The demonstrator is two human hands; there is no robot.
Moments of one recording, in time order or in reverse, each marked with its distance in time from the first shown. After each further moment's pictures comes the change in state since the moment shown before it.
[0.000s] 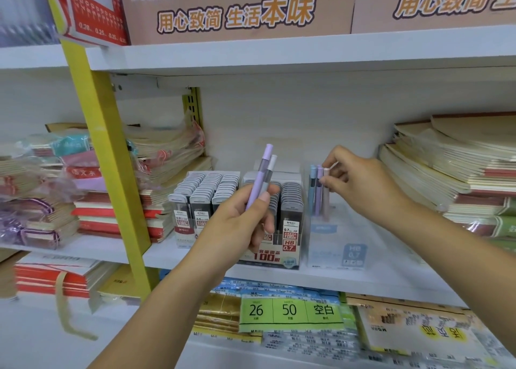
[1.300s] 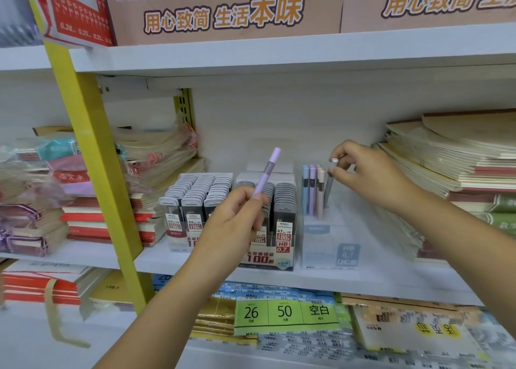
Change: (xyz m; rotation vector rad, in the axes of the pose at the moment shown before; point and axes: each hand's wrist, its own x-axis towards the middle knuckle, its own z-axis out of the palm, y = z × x) left_hand 0.004 -0.001 0.008 -0.003 0.076 -0.008; right_hand 0.015 0.033 -0.012 -0.064 -0.008 0.010
